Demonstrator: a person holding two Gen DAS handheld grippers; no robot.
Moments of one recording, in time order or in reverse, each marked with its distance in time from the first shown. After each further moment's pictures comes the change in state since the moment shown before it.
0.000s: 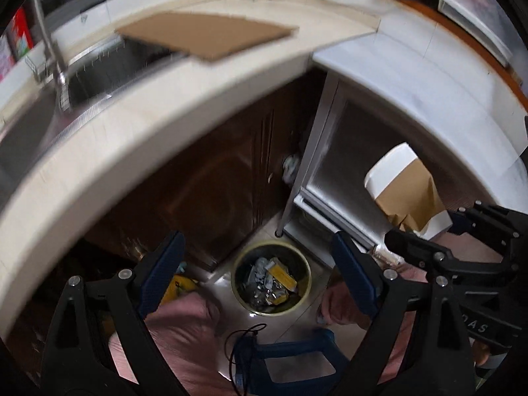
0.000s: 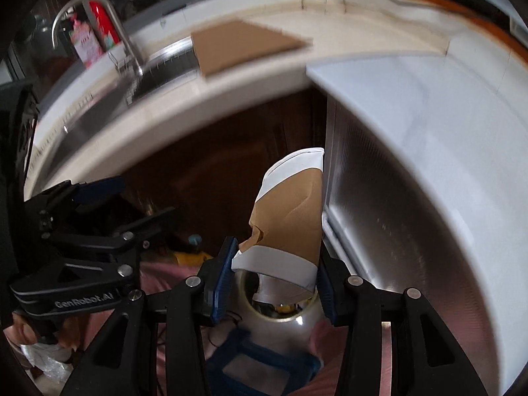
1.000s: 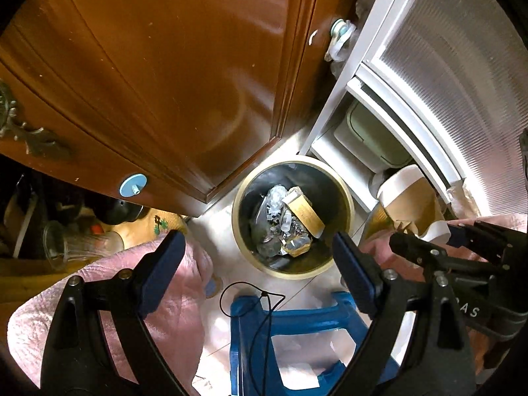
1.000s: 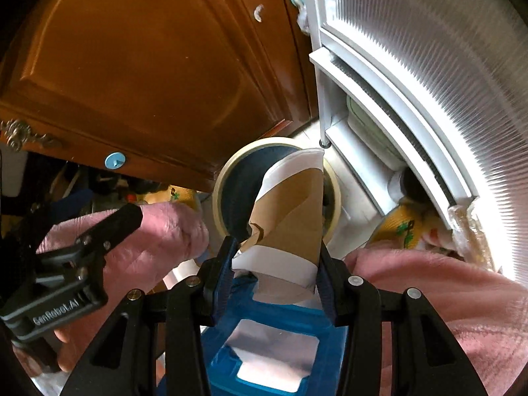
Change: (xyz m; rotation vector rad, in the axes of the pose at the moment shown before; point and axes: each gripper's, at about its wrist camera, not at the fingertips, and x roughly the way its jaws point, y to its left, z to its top) left arm 0.226 0.030 -0.121 -0.063 0.314 0.041; right arm 0.254 -0.051 -0.121 0.222 0.385 0.036
